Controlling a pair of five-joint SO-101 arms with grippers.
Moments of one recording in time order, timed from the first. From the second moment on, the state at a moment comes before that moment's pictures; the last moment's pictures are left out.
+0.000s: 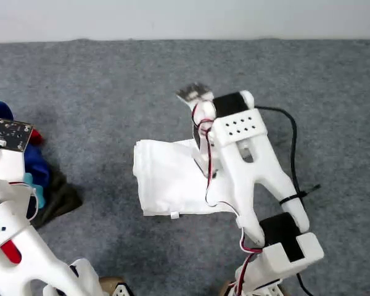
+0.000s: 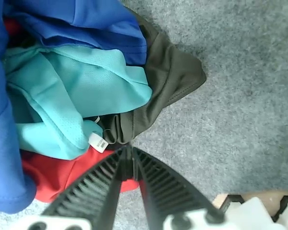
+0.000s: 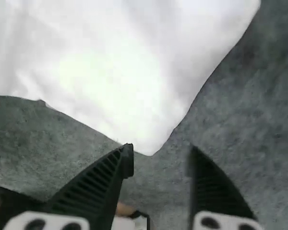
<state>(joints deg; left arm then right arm) -43.2 -40.2 28.1 97.8 -36.5 -22.1 4.2 -2.4 100.1 10.6</state>
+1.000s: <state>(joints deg) -43.2 -40.2 28.1 97.8 -36.5 -21.5 17.1 18.0 71.4 5.5</state>
